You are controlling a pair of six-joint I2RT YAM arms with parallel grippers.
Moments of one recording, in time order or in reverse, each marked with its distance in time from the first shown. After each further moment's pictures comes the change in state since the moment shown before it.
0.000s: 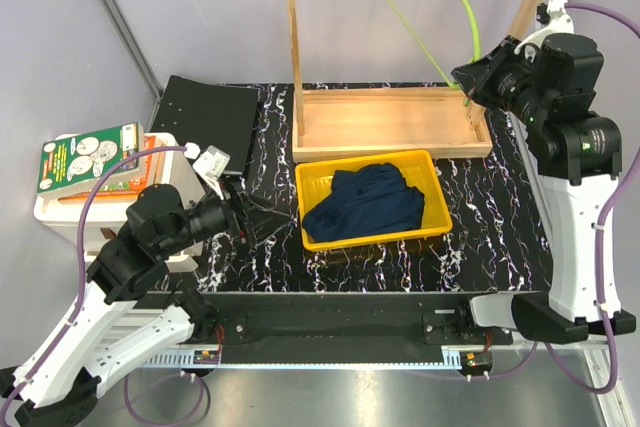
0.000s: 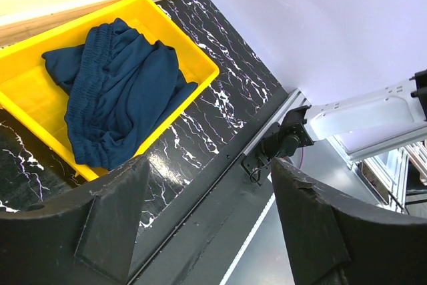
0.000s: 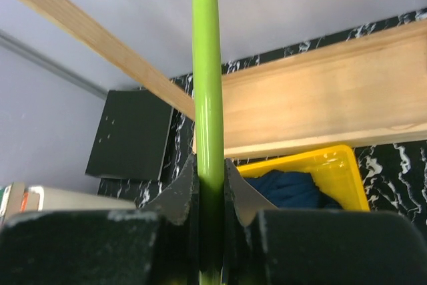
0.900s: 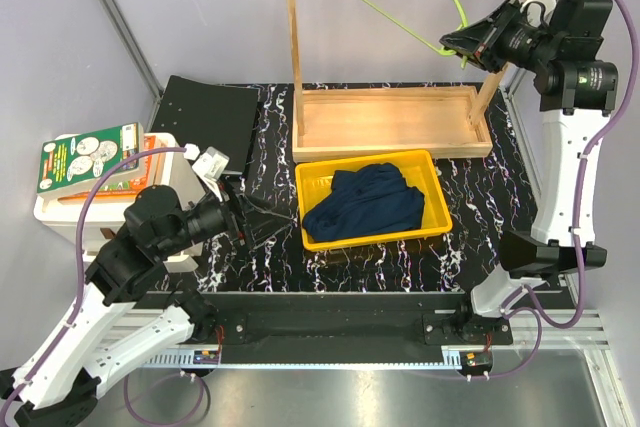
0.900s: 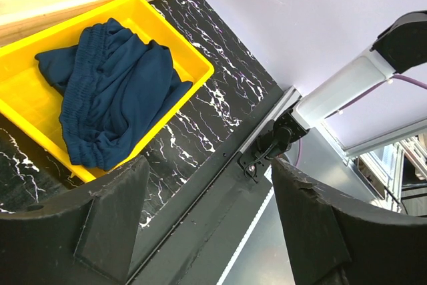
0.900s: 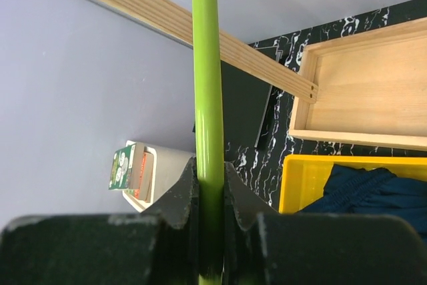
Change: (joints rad) left arm 0.000 -0.009 0.000 0.000 0.020 0.003; right arm -0.237 0.349 0.311 -0.006 -0.637 0.214
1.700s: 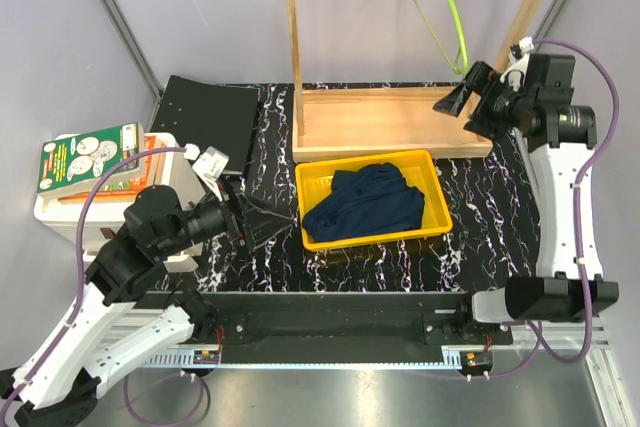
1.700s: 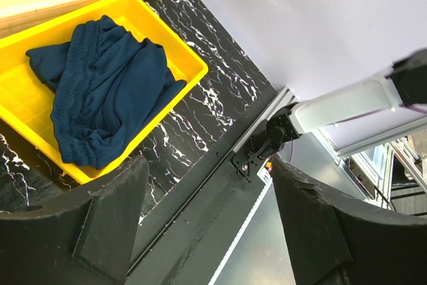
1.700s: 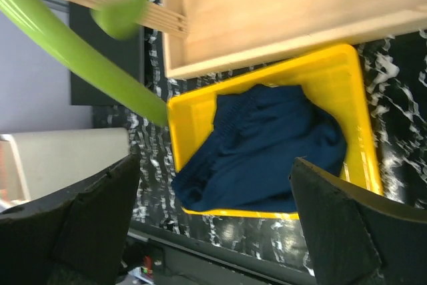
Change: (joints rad) left arm 0.000 -0.003 0.000 0.000 0.011 -0.029; right arm -0.014 -0.240 -0.536 -0.073 0.222 -0.249
